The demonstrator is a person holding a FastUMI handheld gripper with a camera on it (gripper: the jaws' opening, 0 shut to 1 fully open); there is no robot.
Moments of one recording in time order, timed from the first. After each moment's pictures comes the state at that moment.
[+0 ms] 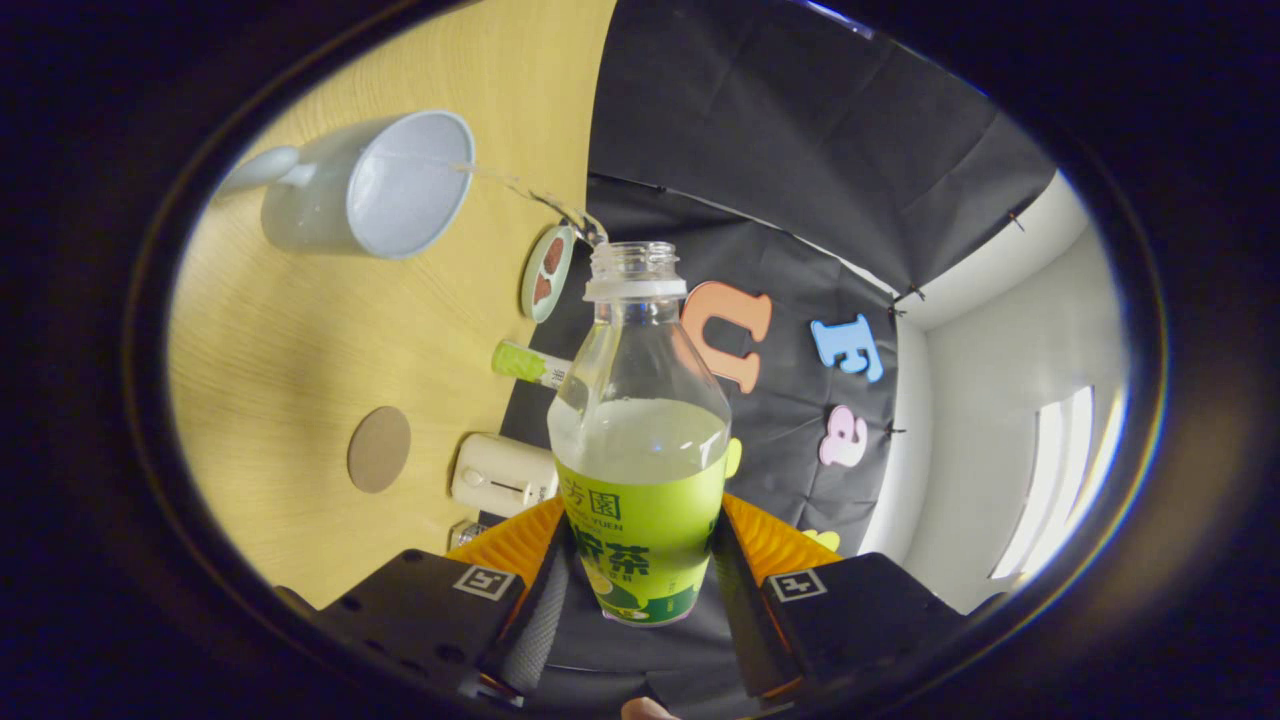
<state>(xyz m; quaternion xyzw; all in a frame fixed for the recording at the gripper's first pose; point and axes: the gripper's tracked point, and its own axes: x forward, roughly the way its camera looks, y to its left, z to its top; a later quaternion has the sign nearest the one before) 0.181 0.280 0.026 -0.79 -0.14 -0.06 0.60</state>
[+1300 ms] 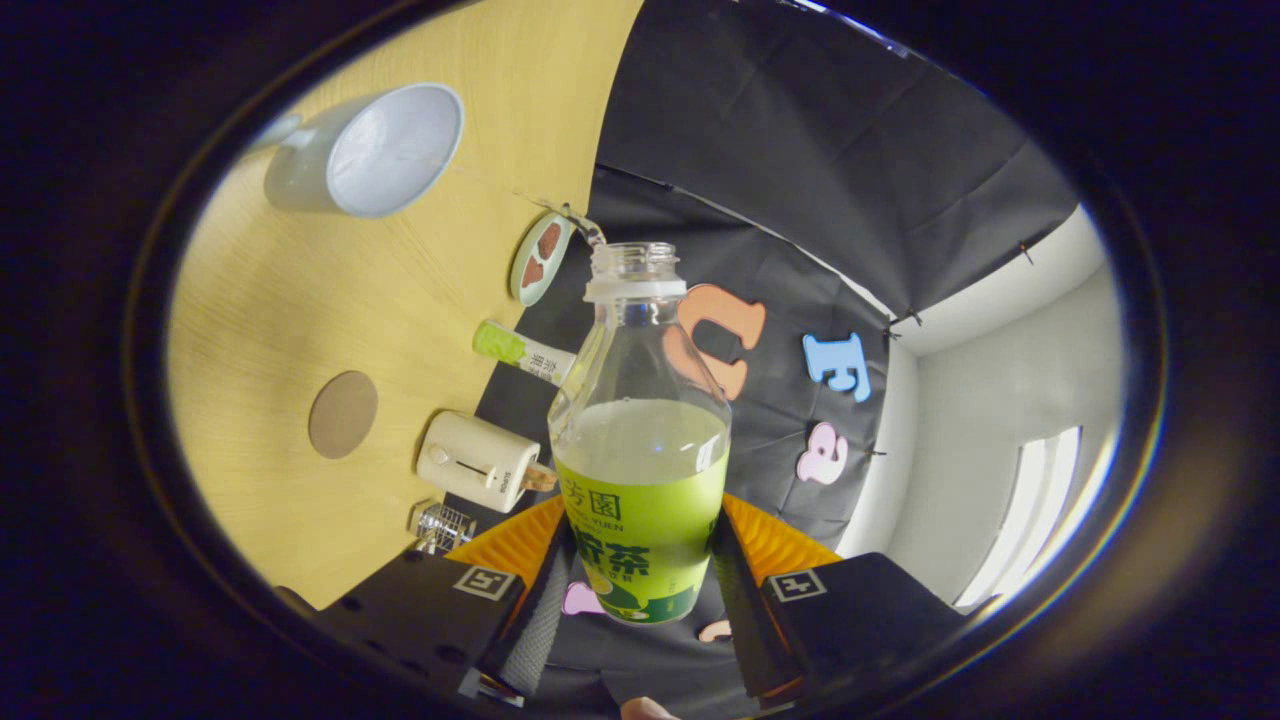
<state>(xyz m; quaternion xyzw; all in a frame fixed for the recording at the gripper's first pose) 0.181 0.287 0.060 -0.82 -0.15 -0.08 0.55</state>
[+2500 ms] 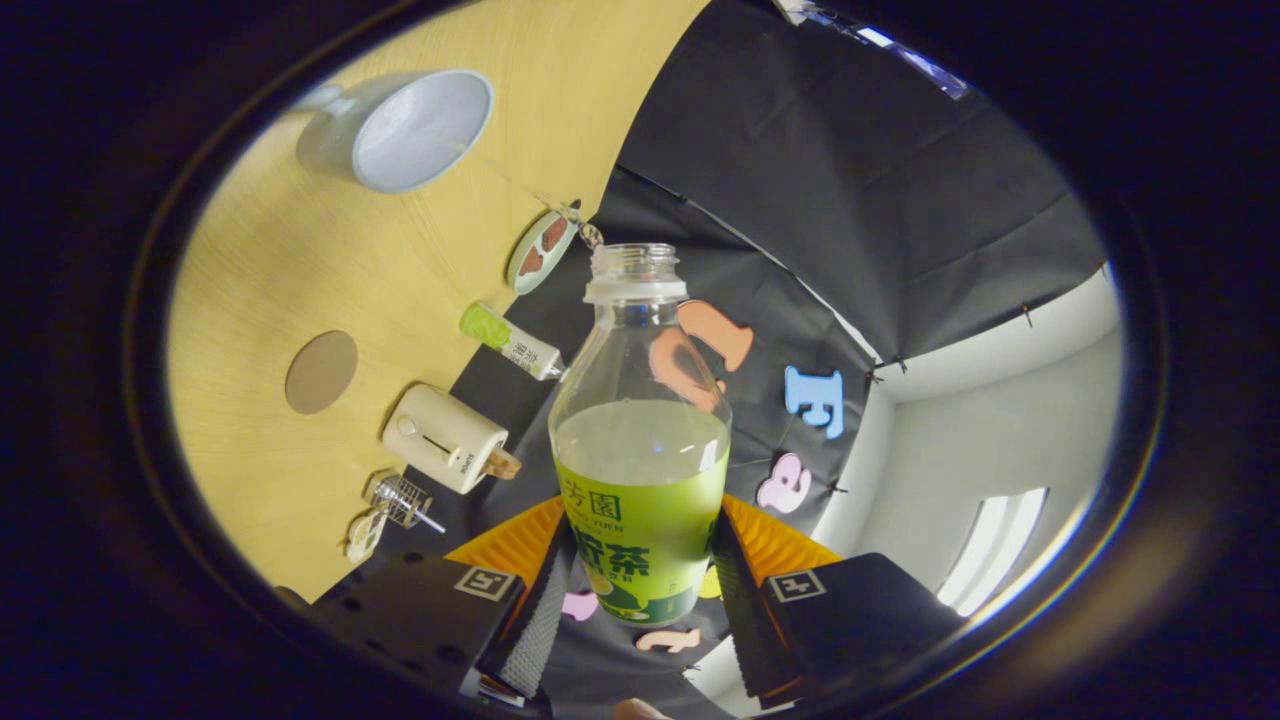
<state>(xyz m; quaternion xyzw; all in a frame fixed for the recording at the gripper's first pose) 0.170 0.304 0.079 -0.85 -0.18 -0.10 0.48</state>
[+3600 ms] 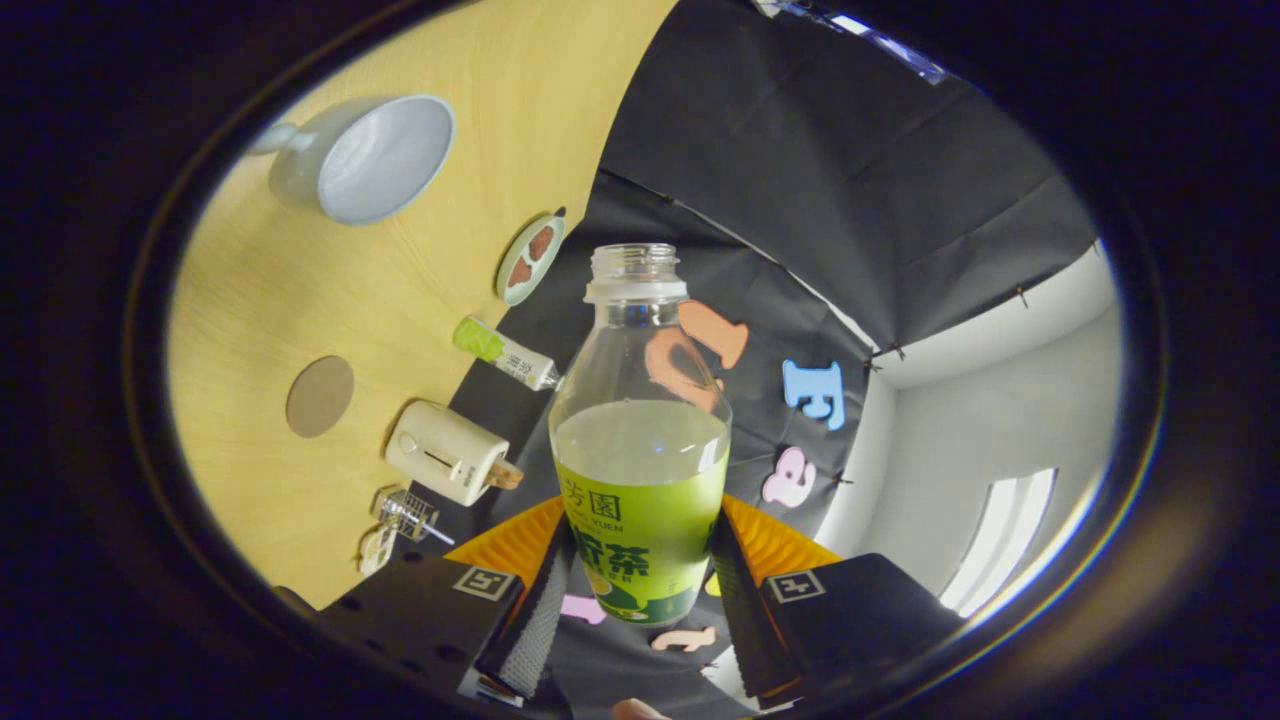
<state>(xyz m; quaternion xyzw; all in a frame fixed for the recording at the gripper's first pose) 0.173 0.302 0.073 -0.82 -0.17 -0.08 0.53</state>
